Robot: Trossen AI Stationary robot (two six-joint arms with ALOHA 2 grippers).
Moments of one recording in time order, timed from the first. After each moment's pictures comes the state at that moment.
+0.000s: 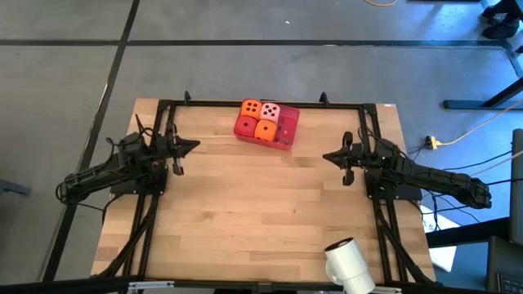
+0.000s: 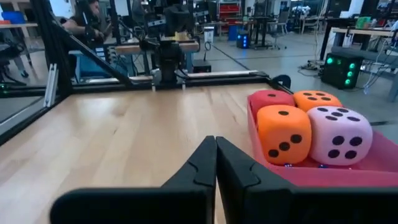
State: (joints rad) left arm 0.41 0.00 0.15 -0.03 0.11 0.16; right arm -0.35 0.27 0.01 0.20 -0.28 0.02
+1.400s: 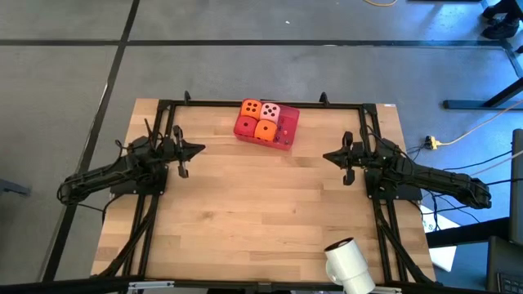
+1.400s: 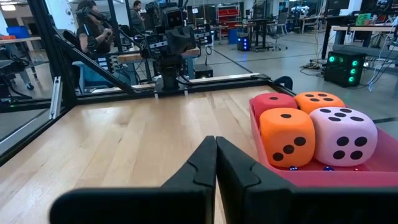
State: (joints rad) left arm 0.41 0.00 0.01 0.08 0.12 0.10; right arm -0.35 0.27 0.02 0.21 -0.28 0.07
